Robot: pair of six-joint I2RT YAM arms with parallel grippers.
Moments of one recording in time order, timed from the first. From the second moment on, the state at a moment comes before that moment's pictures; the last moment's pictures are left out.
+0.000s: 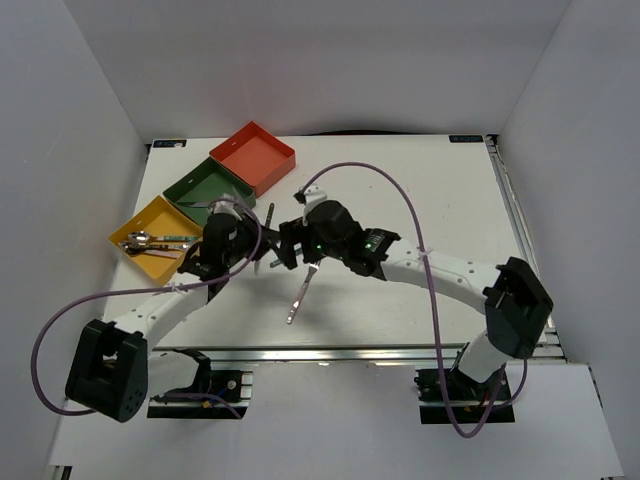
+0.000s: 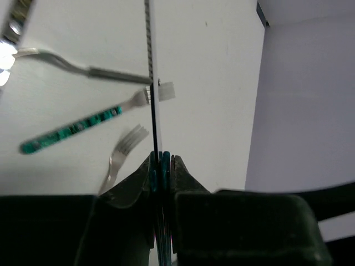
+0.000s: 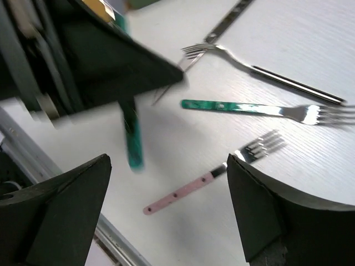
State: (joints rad) left arm -0.38 1.18 0.56 0.19 0.15 -1.05; right arm 1.01 1.61 1.22 -0.16 0.06 0.39
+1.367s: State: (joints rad) left arm 0.00 2.08 1.70 -0.63 -0.24 -0.18; right arm 0.77 1.07 0.75 -0.18 -0.01 0.25
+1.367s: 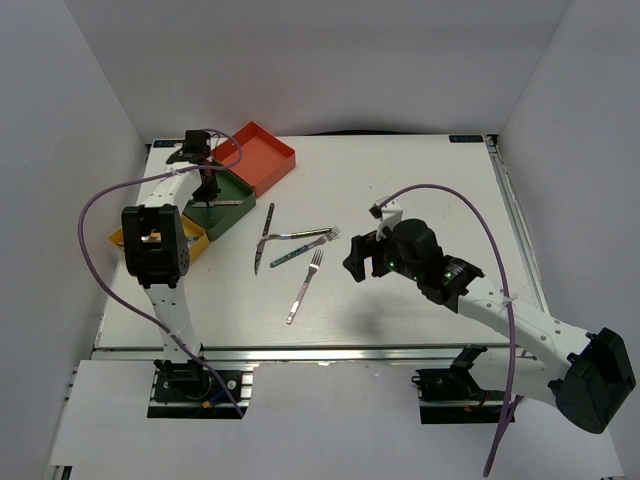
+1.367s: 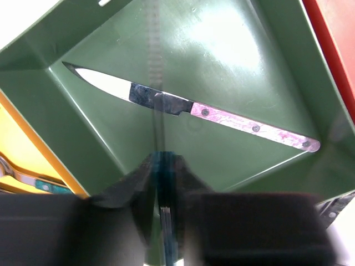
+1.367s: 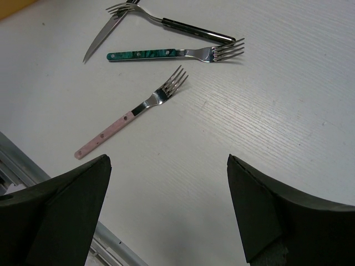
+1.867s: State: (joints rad) left arm 0.00 1.94 1.66 -0.63 -0.25 -0.20; right arm 0.77 1.06 0.75 -0.19 -0.01 0.26
